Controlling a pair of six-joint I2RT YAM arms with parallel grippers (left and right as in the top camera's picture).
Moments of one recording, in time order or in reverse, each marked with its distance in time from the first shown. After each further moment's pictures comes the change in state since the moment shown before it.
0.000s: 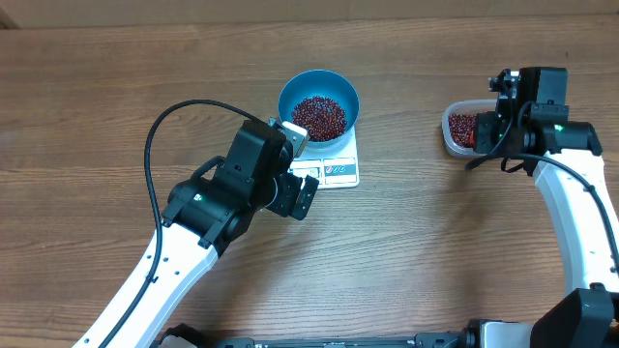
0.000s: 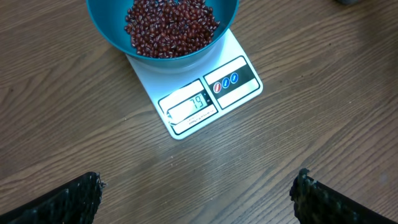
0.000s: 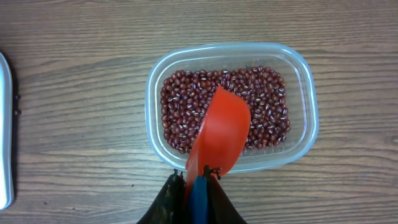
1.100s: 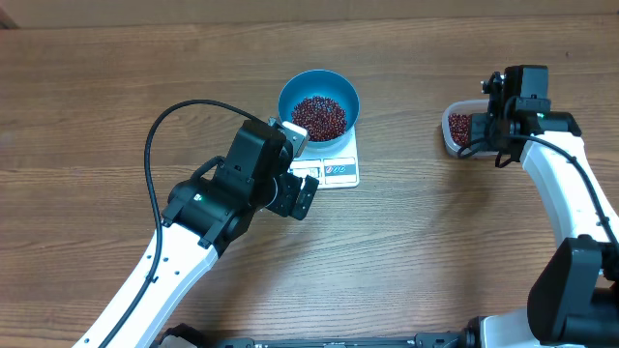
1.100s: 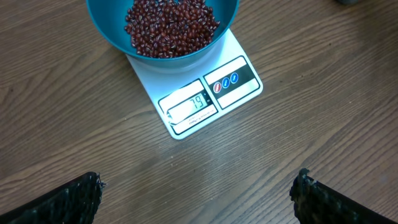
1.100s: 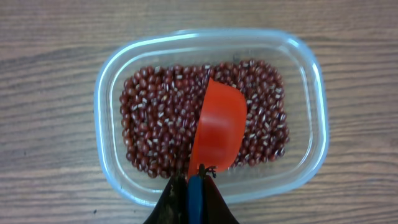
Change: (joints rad) left arm 0.000 0.000 0.000 0.000 0.000 0.000; right arm 0.000 0.150 -0.001 0.079 0.082 0.000
